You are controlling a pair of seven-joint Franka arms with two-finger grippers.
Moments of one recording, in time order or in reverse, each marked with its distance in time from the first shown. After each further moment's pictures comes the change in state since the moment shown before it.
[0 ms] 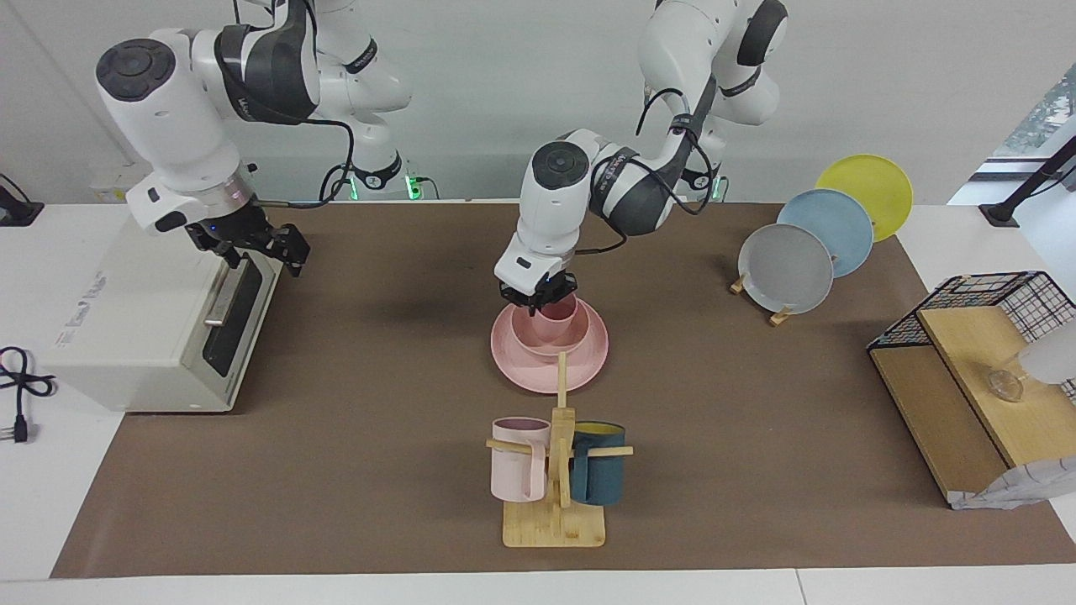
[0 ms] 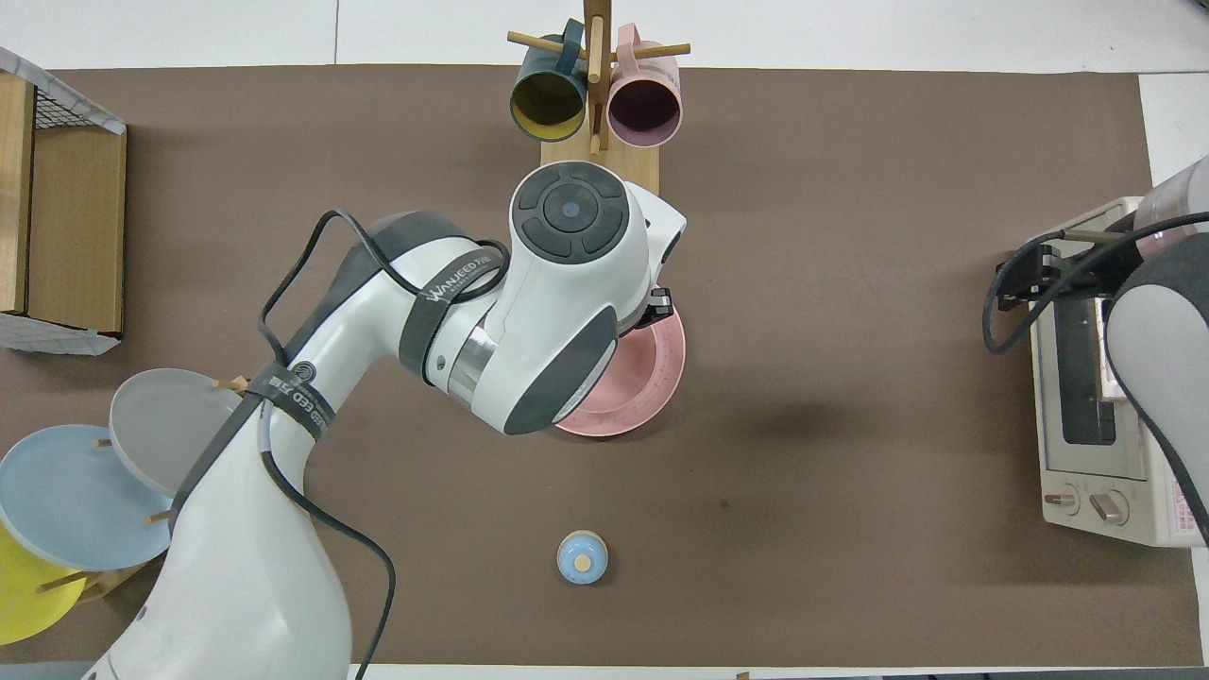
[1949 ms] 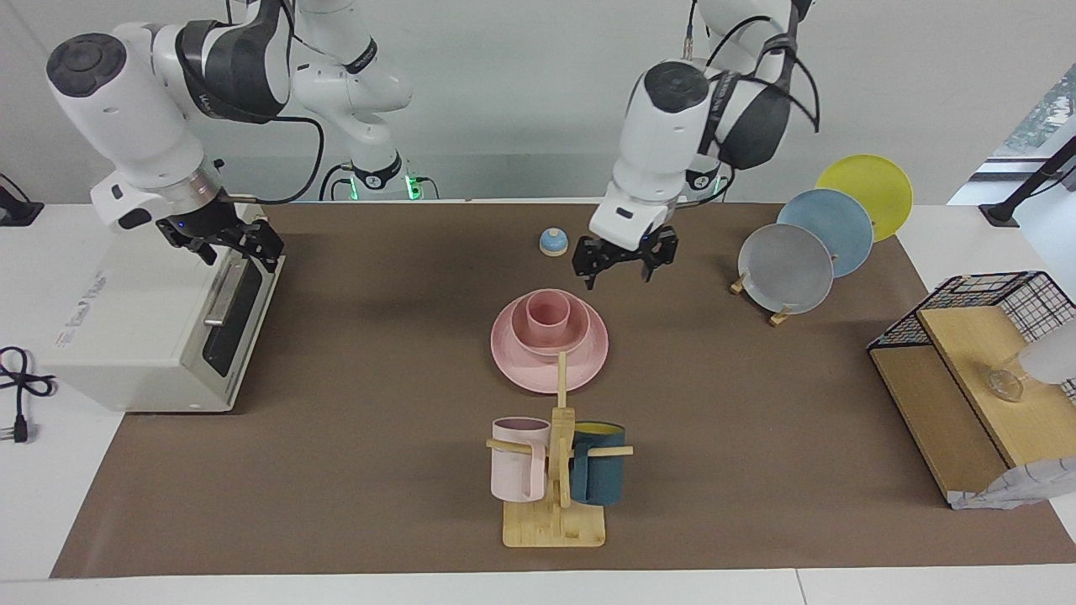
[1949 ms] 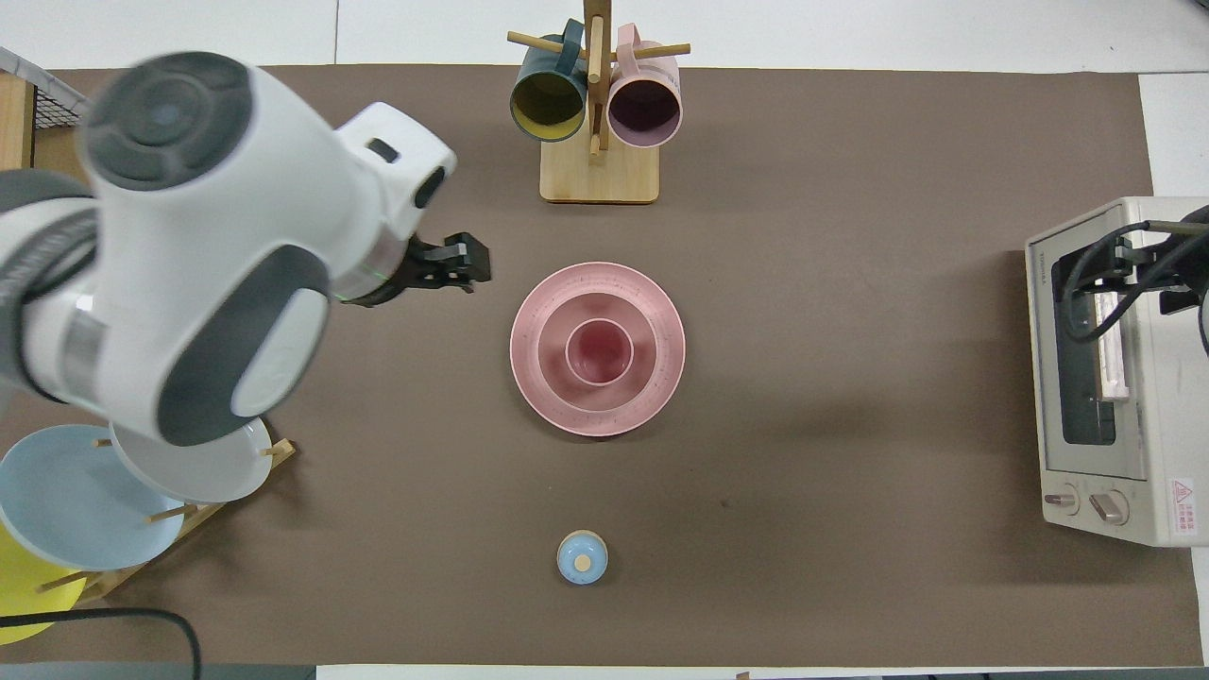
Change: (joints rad) left arm 0.296 -0.318 0.038 -0.047 0.028 -0.285 0.352; right arm 0.018 0.009 -0.080 0.041 0.021 -0.046 -0.046
